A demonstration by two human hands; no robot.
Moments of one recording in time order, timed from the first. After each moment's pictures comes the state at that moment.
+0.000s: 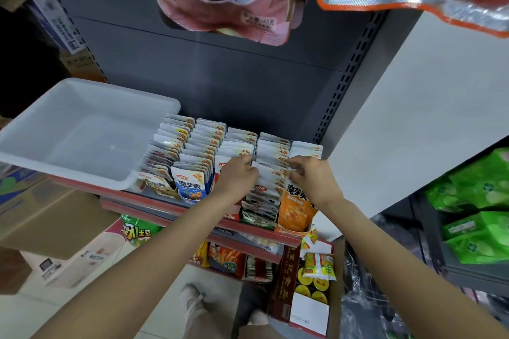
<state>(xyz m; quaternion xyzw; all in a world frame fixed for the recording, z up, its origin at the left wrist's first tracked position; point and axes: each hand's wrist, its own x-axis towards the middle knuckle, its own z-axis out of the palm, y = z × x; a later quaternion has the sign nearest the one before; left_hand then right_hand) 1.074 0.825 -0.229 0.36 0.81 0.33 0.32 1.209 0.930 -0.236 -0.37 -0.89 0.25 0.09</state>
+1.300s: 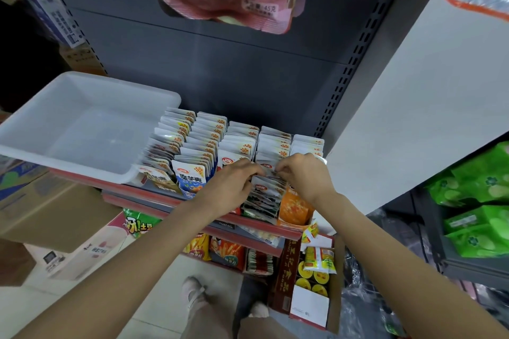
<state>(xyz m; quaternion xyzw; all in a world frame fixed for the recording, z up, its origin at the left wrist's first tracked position) 1.066 0.791 -0.236 0.61 0.74 0.22 0.20 1.198 0.919 -0.237 -0.33 -0.93 0.15 0.03</state>
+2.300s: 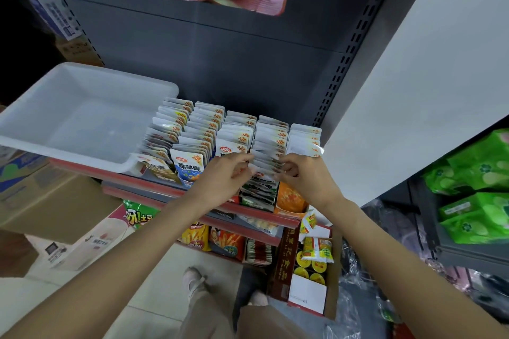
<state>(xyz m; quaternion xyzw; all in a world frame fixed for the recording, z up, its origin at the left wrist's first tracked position) 1.073 0.775 -0.230 0.51 0.76 0.31 0.27 1.226 0.903 -0.245 -0.34 -0.89 0.29 0.09</state>
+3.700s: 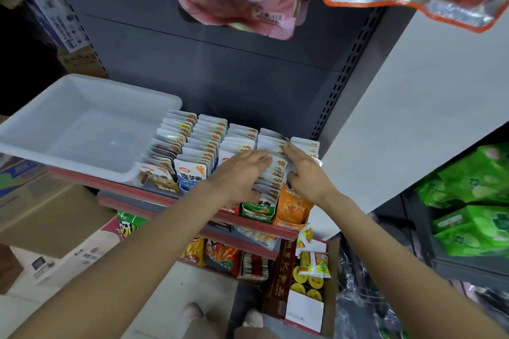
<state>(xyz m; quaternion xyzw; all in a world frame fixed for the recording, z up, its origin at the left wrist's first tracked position) 1.065 0.811 -0.231 0.69 0.71 0.01 0.12 1.210 0.918 -0.239 -0.34 -0.90 0.26 0.03</state>
